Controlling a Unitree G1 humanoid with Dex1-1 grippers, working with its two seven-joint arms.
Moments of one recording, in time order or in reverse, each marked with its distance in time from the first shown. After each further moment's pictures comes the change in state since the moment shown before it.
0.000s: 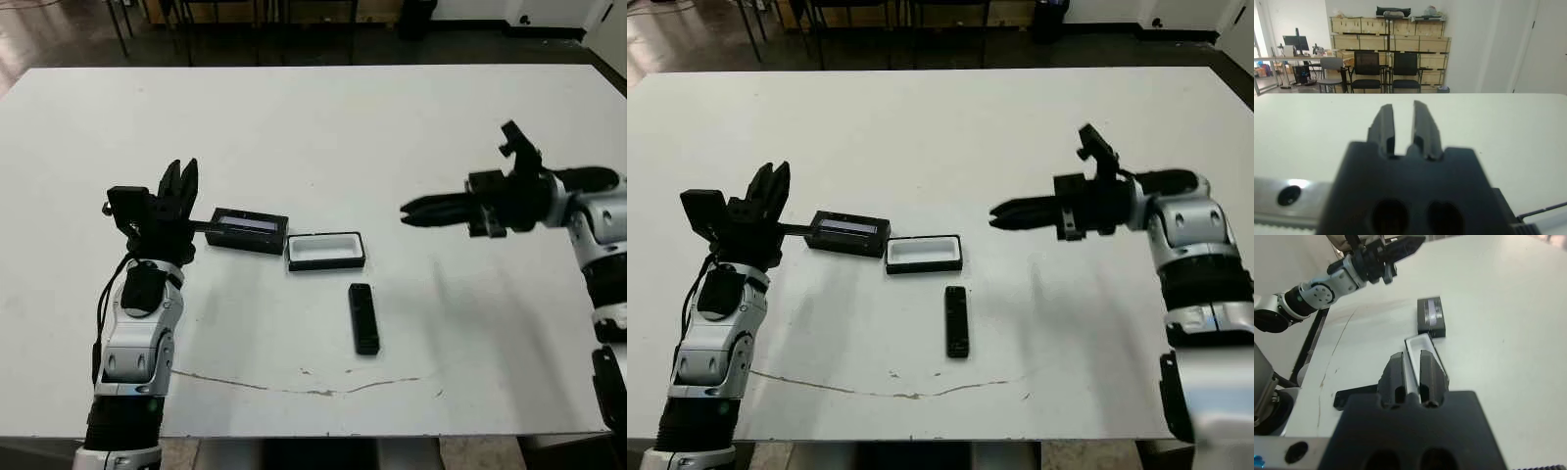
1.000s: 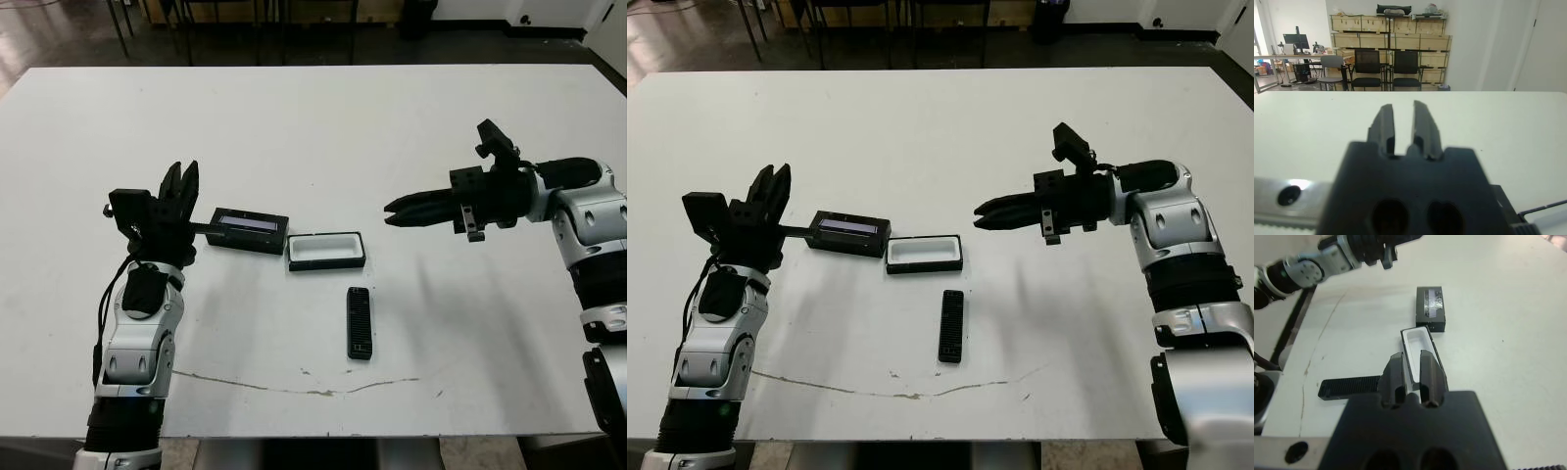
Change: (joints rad) left arm 0.007 0.000 0.003 0.006 -0.009 -0.001 0.002; right arm 0.053 -0.013 0.045 -0.140 -0.065 -0.036 -0.061
